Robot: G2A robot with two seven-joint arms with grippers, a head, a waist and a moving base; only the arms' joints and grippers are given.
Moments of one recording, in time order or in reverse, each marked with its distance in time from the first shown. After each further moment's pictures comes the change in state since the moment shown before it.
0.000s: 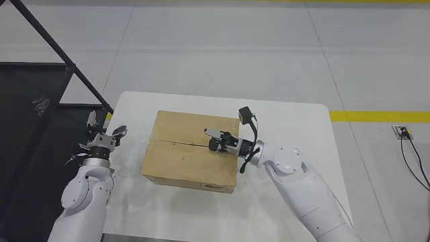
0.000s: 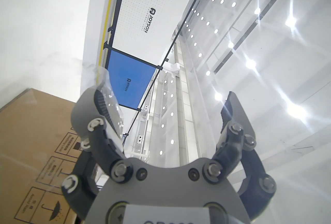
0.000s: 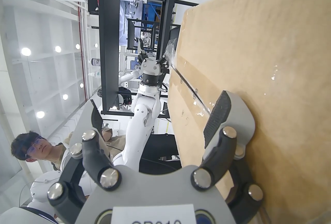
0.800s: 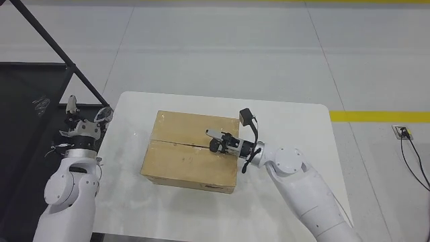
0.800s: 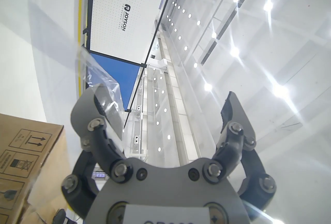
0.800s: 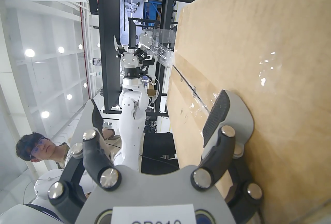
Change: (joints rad) left arm -0.006 0.004 -0.078 -0.135 0.054 -0.003 -0.011; right arm 0.013 -0.005 -0.005 0.057 0.026 -0.022 0.026
